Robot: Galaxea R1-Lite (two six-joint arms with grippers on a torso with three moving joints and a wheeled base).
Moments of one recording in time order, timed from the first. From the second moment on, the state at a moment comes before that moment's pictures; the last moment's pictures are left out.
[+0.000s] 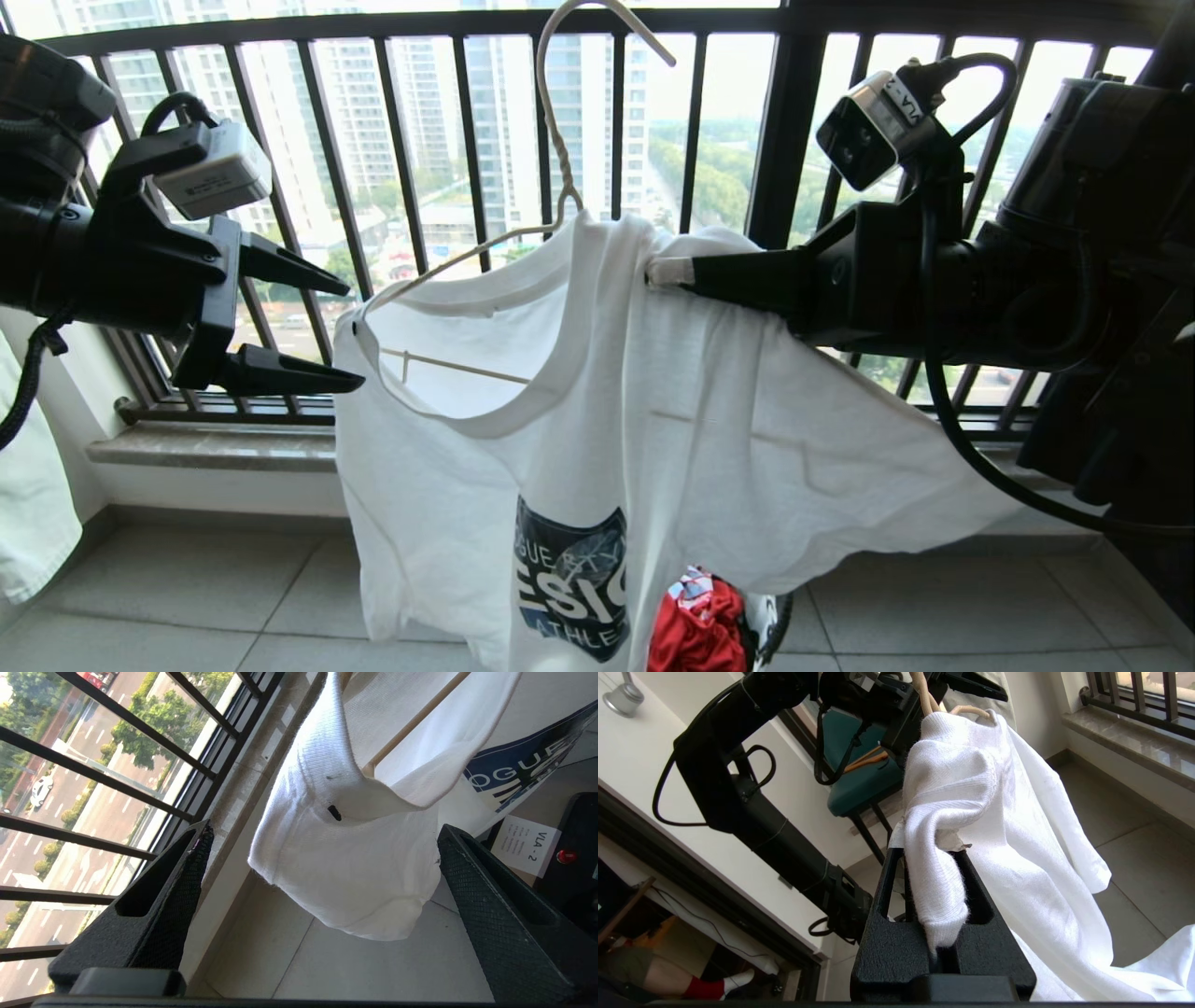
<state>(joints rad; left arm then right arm) -0.01 1.59 -1.62 0.78 -0.71 0.99 0.53 1.63 -1.11 -0.65 0.87 0.65</state>
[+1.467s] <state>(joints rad) -0.36 1.43 -1.56 0.53 0.00 0.39 0.52 1.60 -1.14 -0.64 0.85 0.69</state>
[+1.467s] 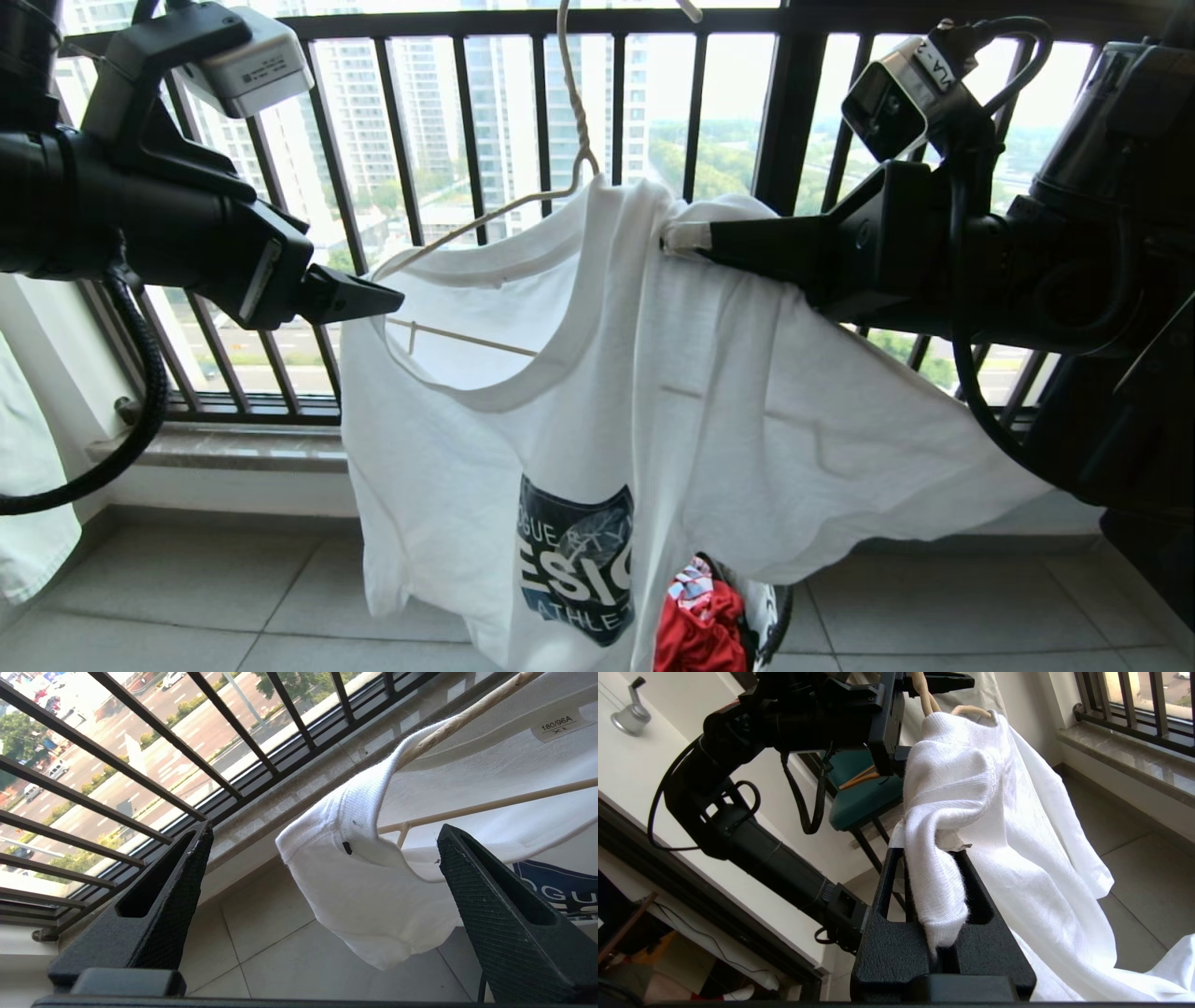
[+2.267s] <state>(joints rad) -0.36 1.46 -1.56 0.53 0.03 0.39 0.52 1.60 -1.14 -0.64 0.85 0.69</state>
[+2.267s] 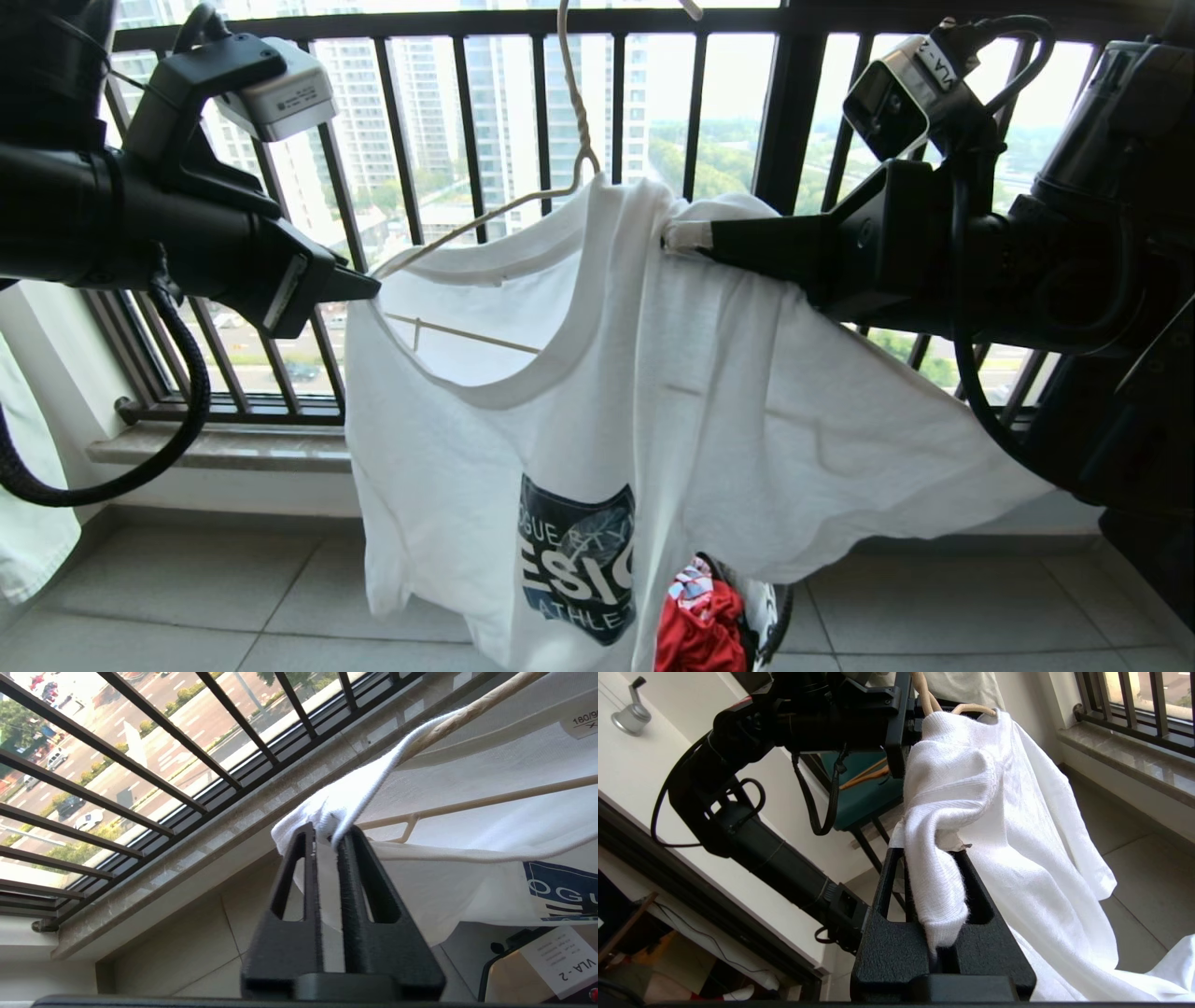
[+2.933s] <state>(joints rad) -0.42 1.45 -1.59 0.52 0.03 0.38 0.52 1.61 -1.14 -0.64 0.85 0.69</state>
